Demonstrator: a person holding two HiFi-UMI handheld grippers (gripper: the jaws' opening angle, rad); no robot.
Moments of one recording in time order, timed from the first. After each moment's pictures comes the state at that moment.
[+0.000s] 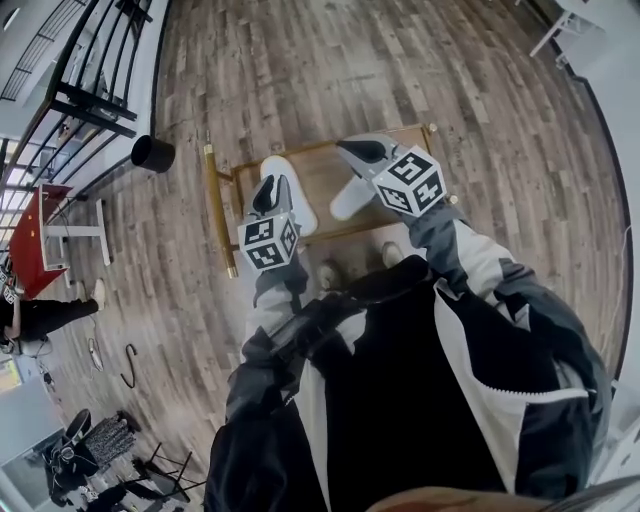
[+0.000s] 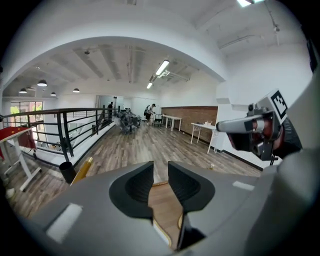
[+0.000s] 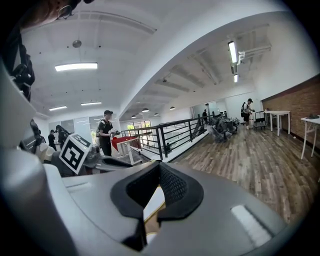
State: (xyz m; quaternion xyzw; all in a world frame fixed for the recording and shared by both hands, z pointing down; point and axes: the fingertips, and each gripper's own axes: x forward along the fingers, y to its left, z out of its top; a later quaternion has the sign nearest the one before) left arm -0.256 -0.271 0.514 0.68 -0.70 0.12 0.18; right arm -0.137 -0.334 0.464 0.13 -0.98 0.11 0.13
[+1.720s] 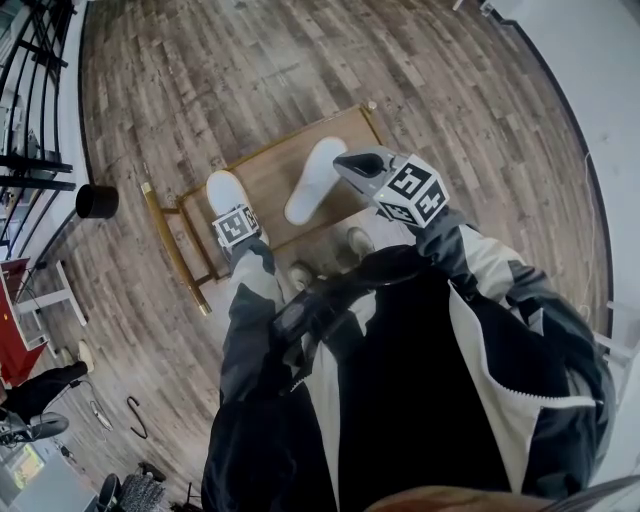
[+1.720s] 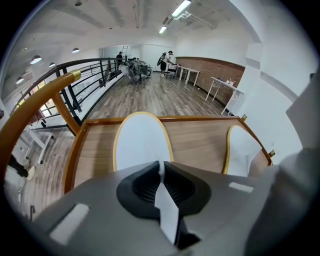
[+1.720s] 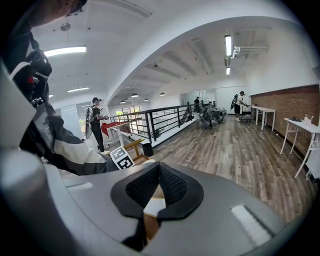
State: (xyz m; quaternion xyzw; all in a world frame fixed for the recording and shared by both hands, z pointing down) left arm -0.296 -0.286 0.767 0.57 -0.65 0.28 0.41; right arm -0.039 -0.326 0.513 0.19 -0.95 0.12 0.22
